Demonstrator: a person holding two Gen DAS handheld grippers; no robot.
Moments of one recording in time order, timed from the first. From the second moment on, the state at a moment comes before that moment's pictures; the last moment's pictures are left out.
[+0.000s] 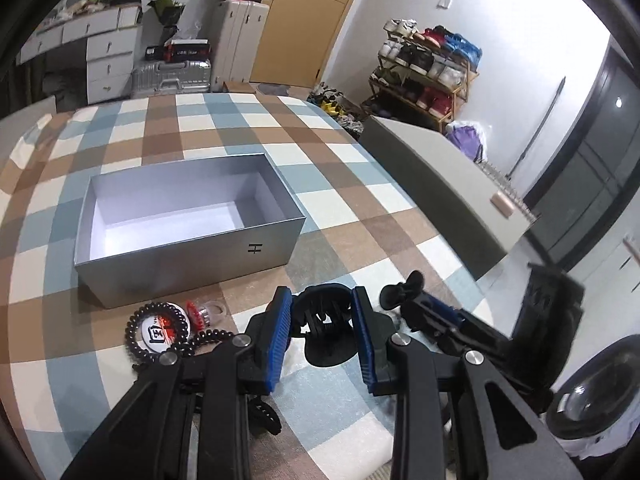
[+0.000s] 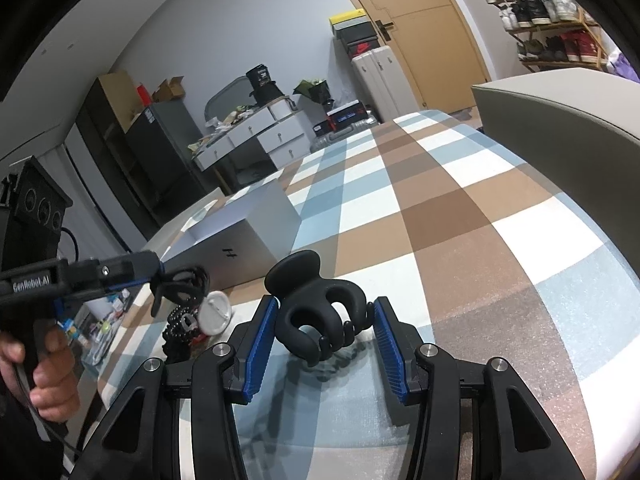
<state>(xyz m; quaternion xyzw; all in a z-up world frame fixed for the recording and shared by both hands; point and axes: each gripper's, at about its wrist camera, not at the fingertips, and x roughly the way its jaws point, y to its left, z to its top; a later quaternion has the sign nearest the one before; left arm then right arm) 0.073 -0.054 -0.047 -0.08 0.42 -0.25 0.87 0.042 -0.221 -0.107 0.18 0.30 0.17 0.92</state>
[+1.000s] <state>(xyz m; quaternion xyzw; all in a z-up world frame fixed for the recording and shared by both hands) 0.095 0.025 -0.016 -0.13 0.32 -0.20 0.92 0.081 -0.169 -0.044 0.18 0.28 0.29 0.90</state>
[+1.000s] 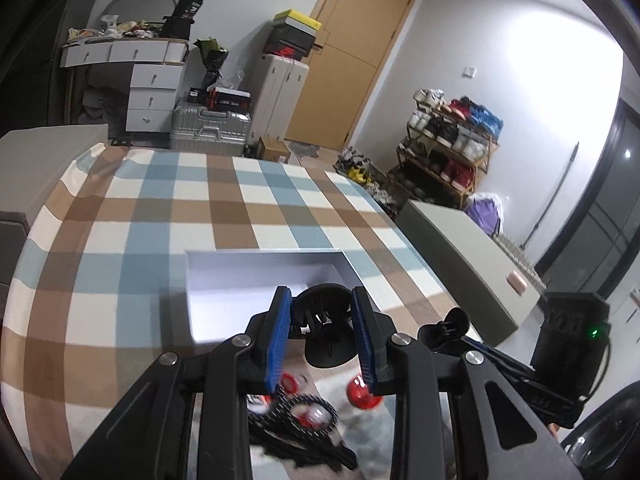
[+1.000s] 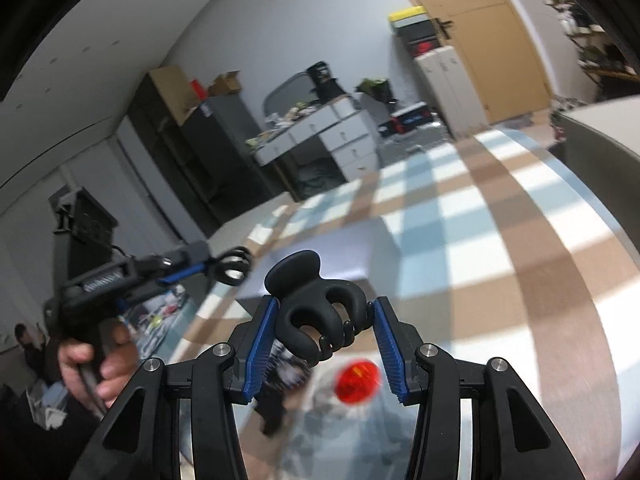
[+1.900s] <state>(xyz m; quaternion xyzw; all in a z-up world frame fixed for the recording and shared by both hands) 0.159 0.047 -0.058 -0.12 0.38 -0.20 0.89 0.221 -0.089 -0.064 0.13 0.40 0.32 0.85</state>
